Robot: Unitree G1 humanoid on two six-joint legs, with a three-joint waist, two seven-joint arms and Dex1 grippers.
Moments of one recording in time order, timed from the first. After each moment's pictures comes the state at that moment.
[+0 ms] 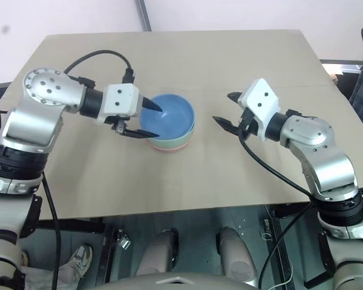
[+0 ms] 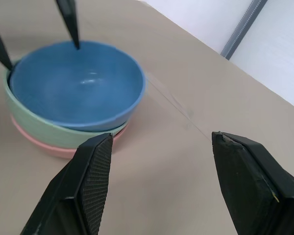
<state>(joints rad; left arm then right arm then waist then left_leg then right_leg) -0.88 0.86 -0.23 -0.03 -0.08 0.30 -1.41 -0.54 -0.63 0.06 -0.42 0.30 0.61 0.69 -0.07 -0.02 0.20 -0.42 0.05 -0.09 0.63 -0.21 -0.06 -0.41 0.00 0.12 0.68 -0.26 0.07</state>
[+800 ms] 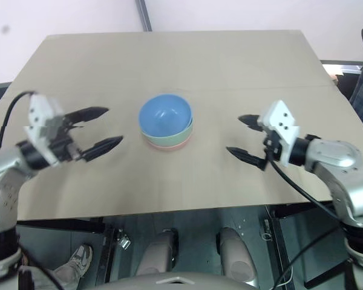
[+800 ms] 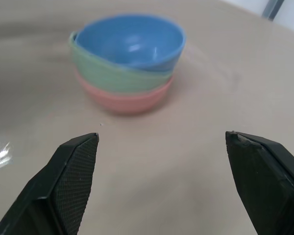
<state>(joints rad) -0.07 0.72 0.52 -0.35 -0.49 0.51 -1.01 -0.24 -0.79 -0.15 -0.52 0.52 0.66 0.86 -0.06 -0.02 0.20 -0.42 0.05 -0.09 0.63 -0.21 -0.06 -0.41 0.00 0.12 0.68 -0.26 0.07</state>
